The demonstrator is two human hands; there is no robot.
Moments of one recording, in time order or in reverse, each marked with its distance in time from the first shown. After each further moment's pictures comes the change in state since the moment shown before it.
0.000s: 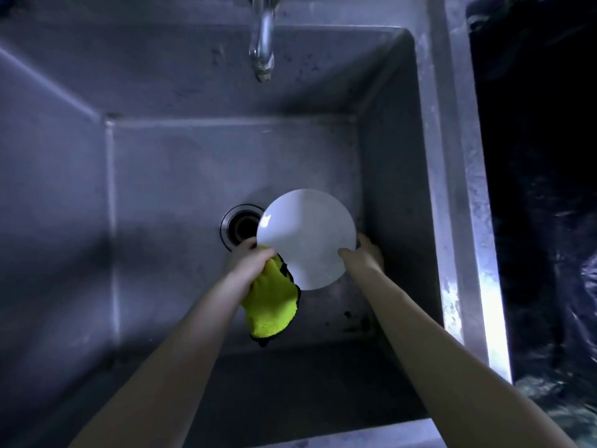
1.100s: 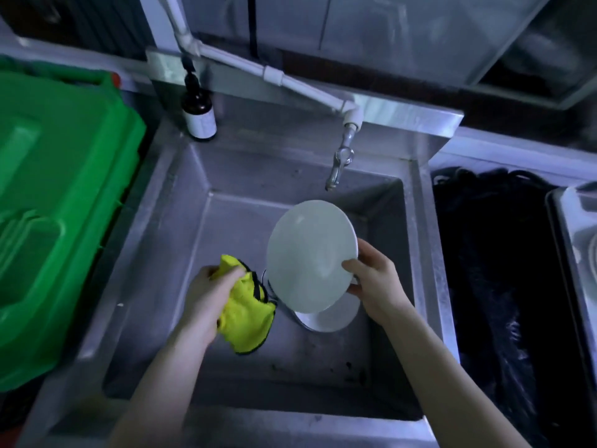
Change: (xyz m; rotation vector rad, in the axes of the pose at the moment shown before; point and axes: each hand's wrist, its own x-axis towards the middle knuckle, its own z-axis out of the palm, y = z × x) left_hand -0.199 0.012 -0.145 -0.484 0.293 0.275; right_hand -0.222 -0.106 -0.058 0.560 -0.269 -0.585
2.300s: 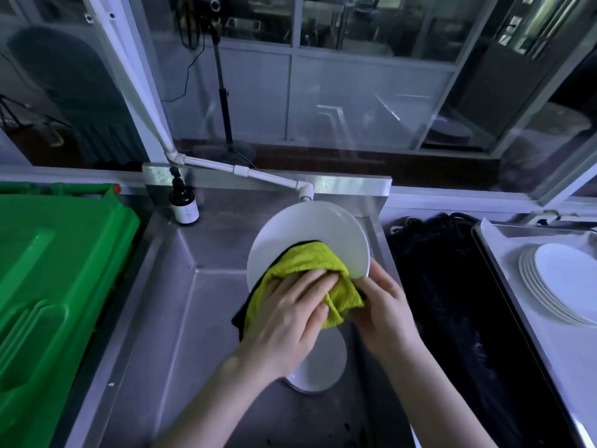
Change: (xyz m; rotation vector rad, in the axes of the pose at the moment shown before) left_hand -0.114 0.084 0.072 0.845 -0.298 1.446; right_hand -0.079 -0.073 -0.018 0.376 -0.070 -0.326
